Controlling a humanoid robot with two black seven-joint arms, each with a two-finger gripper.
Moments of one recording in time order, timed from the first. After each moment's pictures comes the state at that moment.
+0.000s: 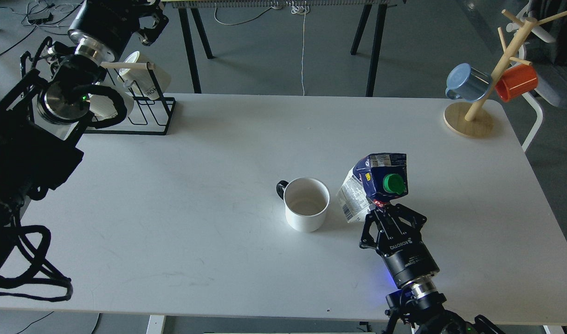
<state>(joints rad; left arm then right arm) -0.95 0.33 -0.91 -0.65 -0.08 -0.45 -0.15 -0.12 -0.08 0.96 1.34 0.22 0.49 0.19</state>
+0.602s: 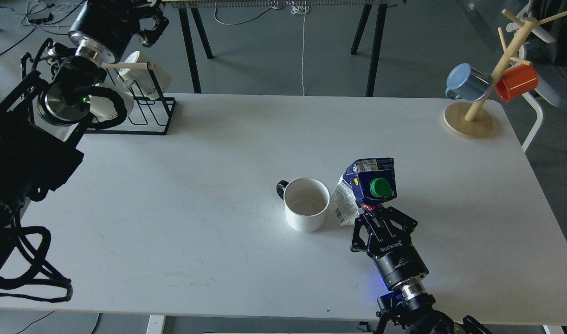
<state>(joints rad) -0.95 0.33 -0.91 -0.65 -0.08 -0.45 -0.16 -0.12 -0.07 0.96 1.31 0.22 0.49 0.19</state>
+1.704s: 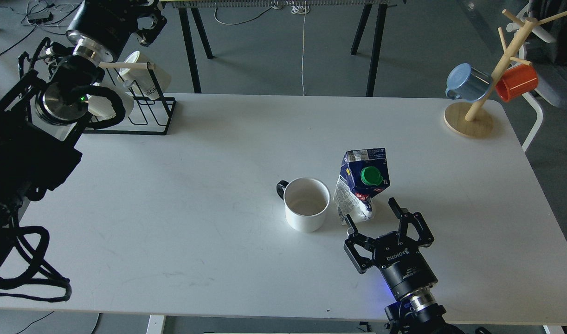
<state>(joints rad) -0.95 0.33 -0.91 -0.65 -0.08 -0.45 -0.16 -0.23 -0.14 0.96 1.44 0.18 0.49 0.19</state>
